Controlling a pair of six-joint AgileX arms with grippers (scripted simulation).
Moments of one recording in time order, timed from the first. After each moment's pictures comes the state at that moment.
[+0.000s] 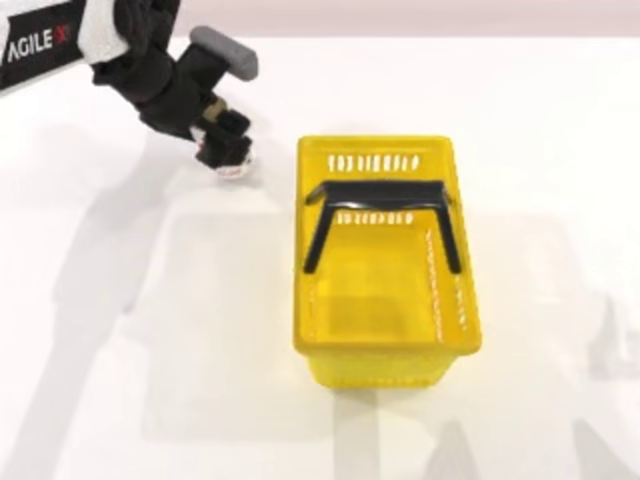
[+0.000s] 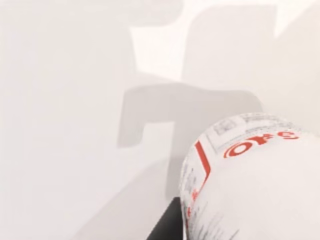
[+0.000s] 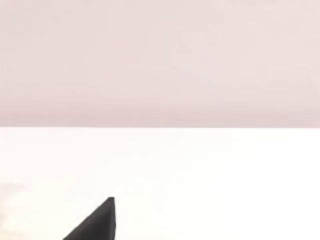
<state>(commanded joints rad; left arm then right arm) -0.24 2.37 1.90 -0.76 0.32 0.48 0.00 0.00 0.00 0.00 0.00 0.00</state>
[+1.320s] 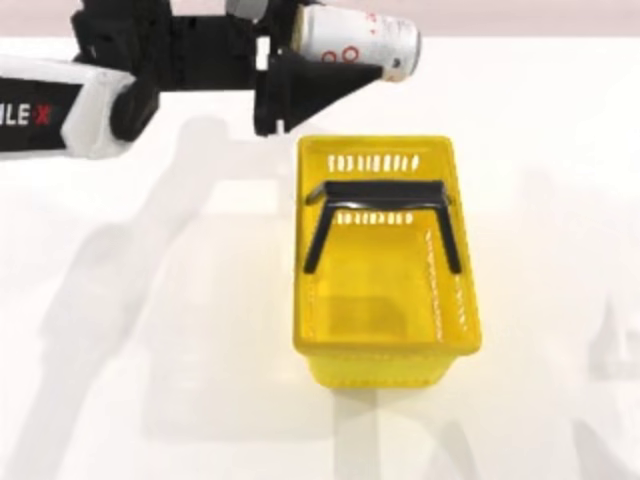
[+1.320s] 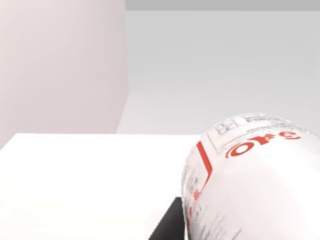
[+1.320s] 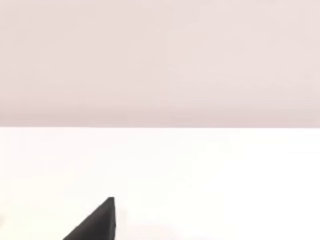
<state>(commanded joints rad) -0.33 2.04 1.30 0.70 1.26 0.05 0.00 0.00 0.00 0.00 0.00 0.00</state>
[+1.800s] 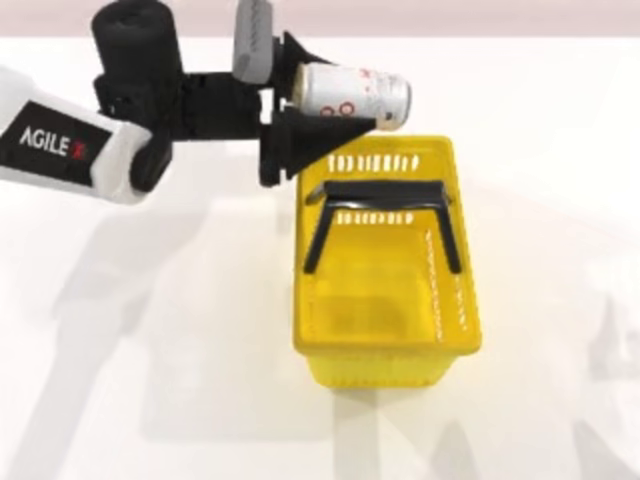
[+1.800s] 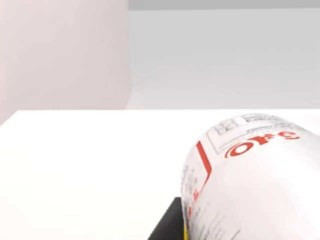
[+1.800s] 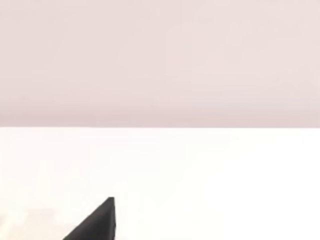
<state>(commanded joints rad) -0.31 2.19 1.25 0.91 1.27 0.04 0.00 0.00 0.00 0.00 0.00 0.00</state>
